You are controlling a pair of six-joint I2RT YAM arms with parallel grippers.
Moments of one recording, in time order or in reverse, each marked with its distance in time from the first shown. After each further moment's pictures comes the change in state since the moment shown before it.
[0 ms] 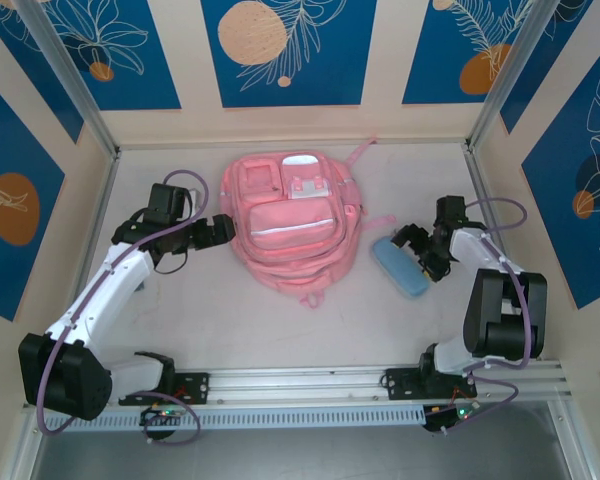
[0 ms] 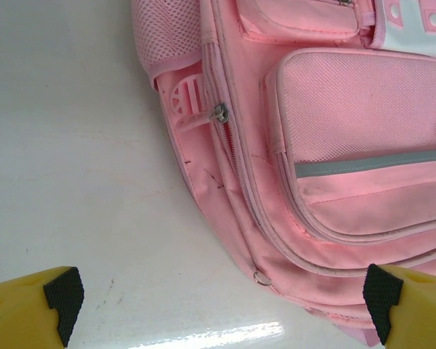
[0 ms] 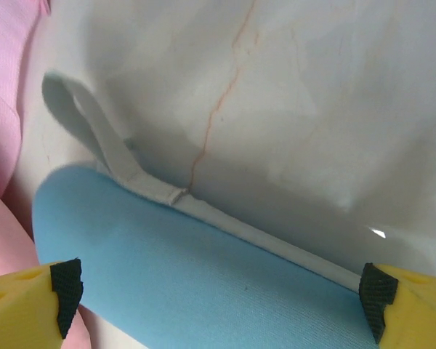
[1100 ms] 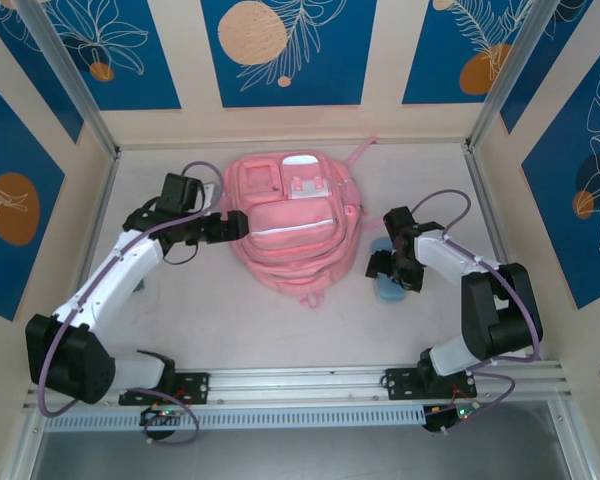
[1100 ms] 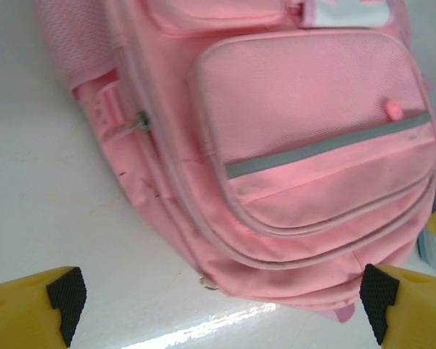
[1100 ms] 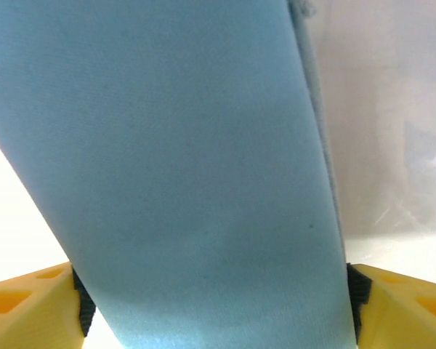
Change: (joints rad) left arm -0.094 0.100 0.109 -0.015 0.055 0.070; right arm 0.353 0.030 0.005 -0.174 0.238 -0.071
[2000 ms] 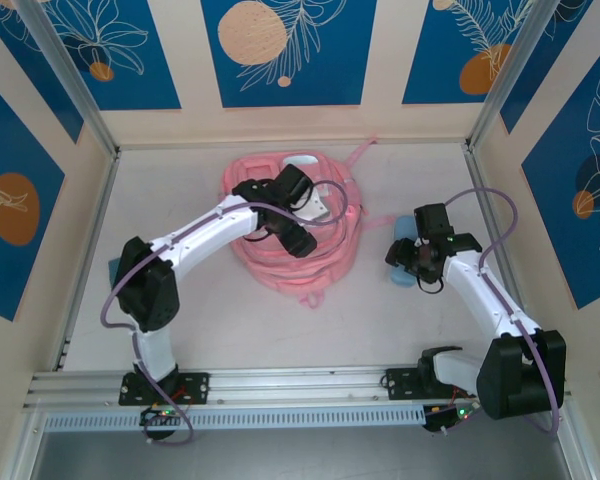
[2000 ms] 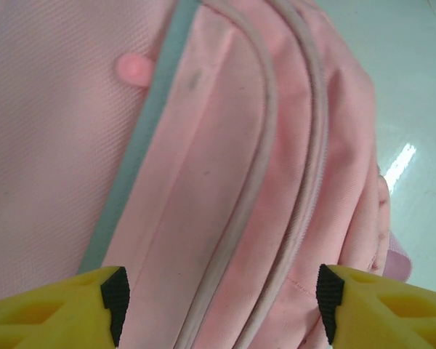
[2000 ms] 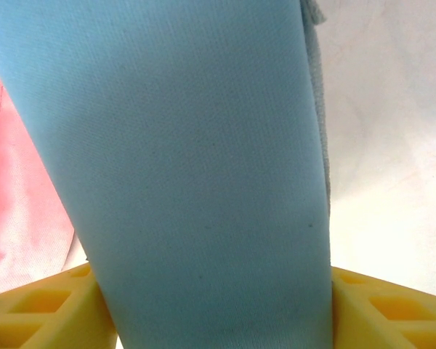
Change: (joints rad) left arm -0.421 0.552 0.526 -0.199 -0.167 0.630; right arm -0.117 -0.323 -0.032 -0.006 -0.025 0.011
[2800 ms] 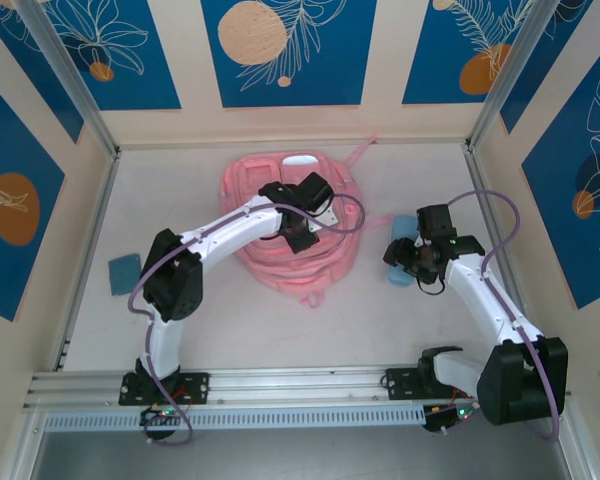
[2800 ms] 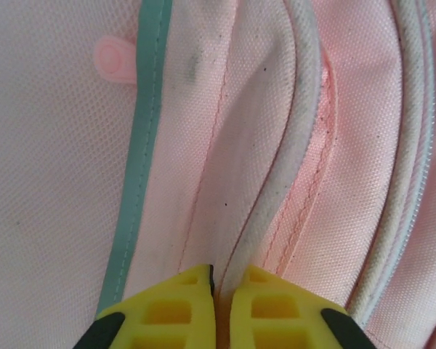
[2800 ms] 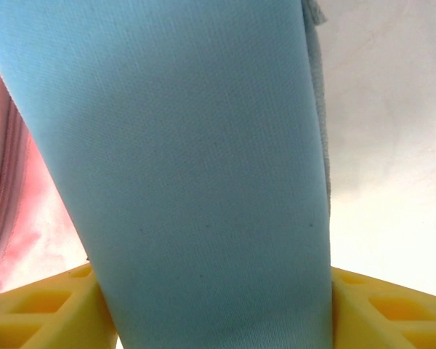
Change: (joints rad) left arm -0.047 0.140 0.116 -0.059 -0.209 0.076; right arm -0.009 -0.032 -0.003 0.003 -0.069 0.007
